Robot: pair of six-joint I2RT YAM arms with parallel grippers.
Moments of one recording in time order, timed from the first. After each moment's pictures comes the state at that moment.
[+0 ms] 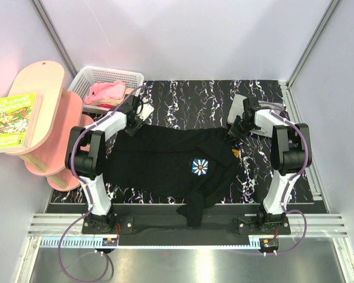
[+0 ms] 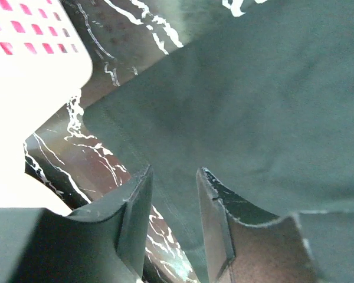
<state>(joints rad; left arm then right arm) -0.22 1.89 1.33 -0.50 -0.14 0.55 0.08 1.92 1.33 -0.63 -0.30 0.65</state>
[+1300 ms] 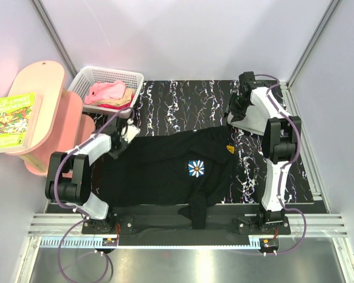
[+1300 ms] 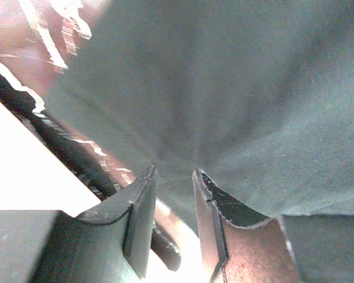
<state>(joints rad) -0.11 1.55 0.84 -0.46 -0.17 0.62 0.10 2.19 1.93 -0.91 -0.21 0.48</state>
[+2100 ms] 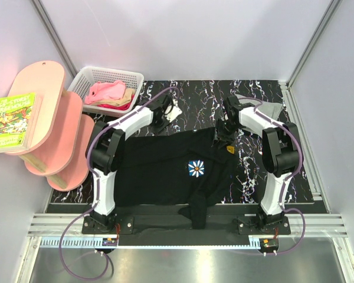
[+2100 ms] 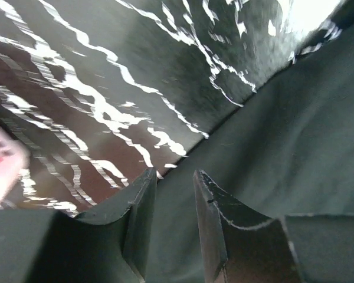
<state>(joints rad) -0.47 2.04 1.60 -0.71 -0.12 0.44 0.27 1.95 1.41 -0.78 -0.28 0.46</state>
